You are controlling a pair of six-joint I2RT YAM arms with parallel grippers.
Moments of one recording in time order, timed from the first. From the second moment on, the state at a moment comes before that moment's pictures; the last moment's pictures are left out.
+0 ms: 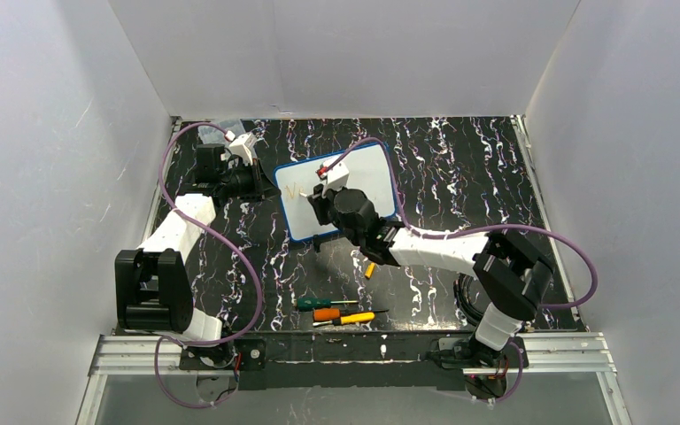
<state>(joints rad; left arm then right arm) -0.05 1.46 1.01 -0.26 0.63 -0.19 1.02 1.68 1.04 0.45 0.35 0.17</state>
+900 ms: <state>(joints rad) -0.05 1.46 1.01 -0.26 0.63 -0.19 1.03 1.65 1.01 0.44 0.43 0.18</state>
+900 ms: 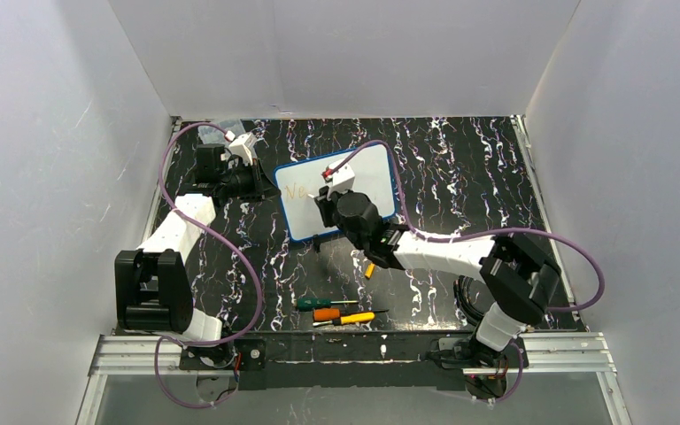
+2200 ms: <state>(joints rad) -0.05 1.46 1.01 -0.26 0.63 -0.19 1.03 1.66 1.01 0.52 0.43 0.10</state>
